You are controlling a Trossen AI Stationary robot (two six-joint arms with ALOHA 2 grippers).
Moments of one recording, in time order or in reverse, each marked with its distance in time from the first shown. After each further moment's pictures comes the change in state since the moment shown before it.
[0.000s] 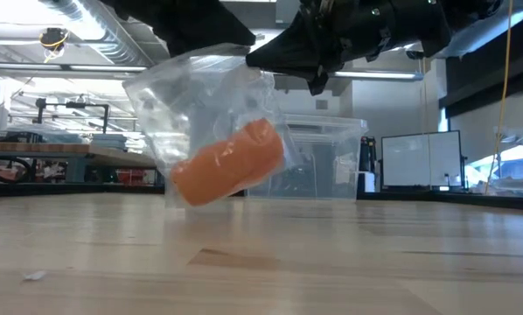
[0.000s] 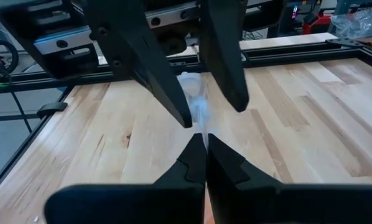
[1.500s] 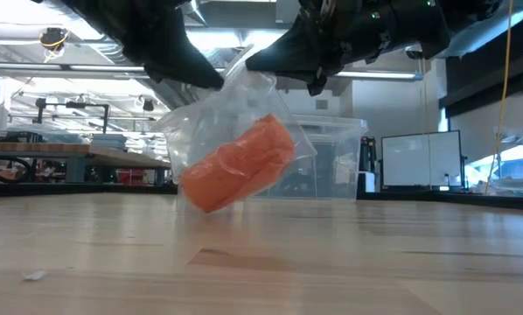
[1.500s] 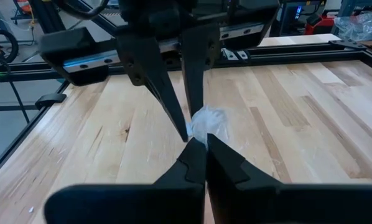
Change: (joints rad) left arm -0.041 -0.002 0.002 -0.278 0.052 -0.130; right arm 0.000 0.002 0.000 -0.004 -0.013 -0.036
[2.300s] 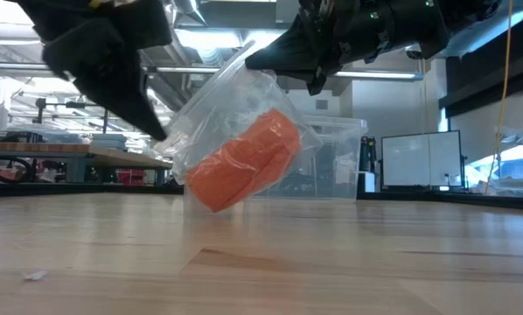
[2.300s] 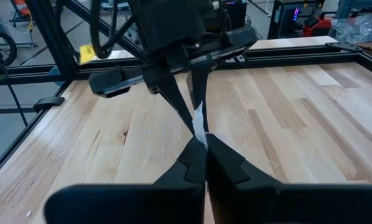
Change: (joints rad) left arm -0.031 -0.002 -0.002 -0.371 0.004 -0.197; right arm 0.000 0.000 0.000 0.006 0.001 0.000
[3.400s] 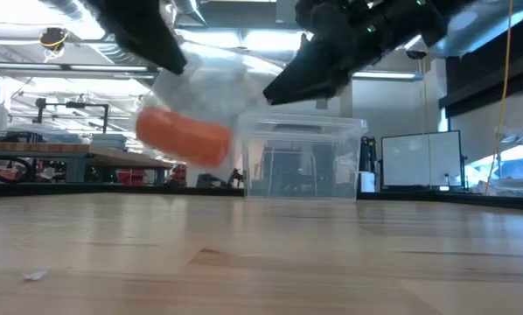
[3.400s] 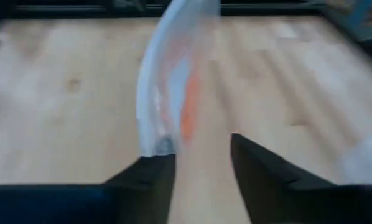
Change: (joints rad) left arm 0.035 -0.134 0.169 -0.201 -0.093 -0.007; right arm -0.049 -0.044 0.050 -0.335 0.067 -0.022
